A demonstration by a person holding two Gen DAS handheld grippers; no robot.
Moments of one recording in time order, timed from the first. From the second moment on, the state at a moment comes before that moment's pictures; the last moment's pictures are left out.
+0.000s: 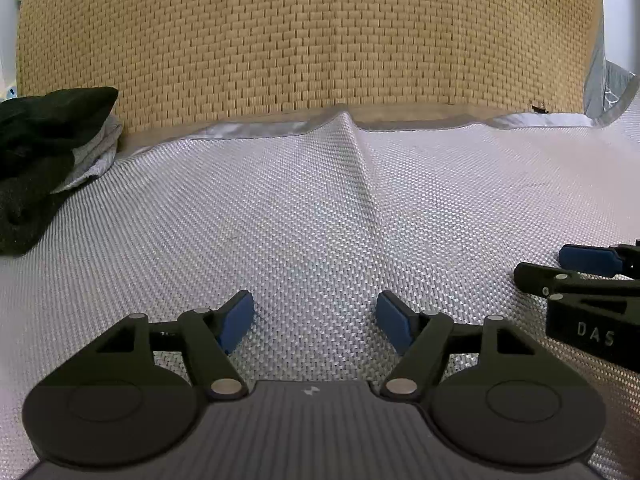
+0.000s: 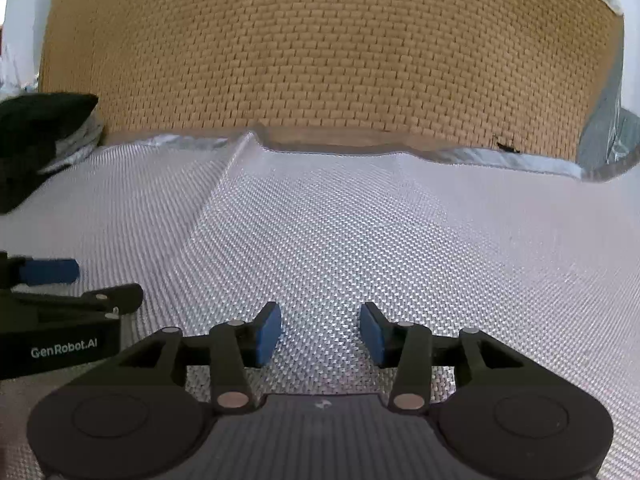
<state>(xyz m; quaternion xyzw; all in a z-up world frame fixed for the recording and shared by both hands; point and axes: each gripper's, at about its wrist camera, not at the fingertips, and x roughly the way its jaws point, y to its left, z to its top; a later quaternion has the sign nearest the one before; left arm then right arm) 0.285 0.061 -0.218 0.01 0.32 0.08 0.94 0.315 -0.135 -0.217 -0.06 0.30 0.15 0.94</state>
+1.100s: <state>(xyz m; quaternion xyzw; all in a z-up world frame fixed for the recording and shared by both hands) 0.234 0.059 -0.217 0.00 0.33 0.08 0.94 0.264 -0.134 -0.217 -0.05 0.32 0.13 0.94</state>
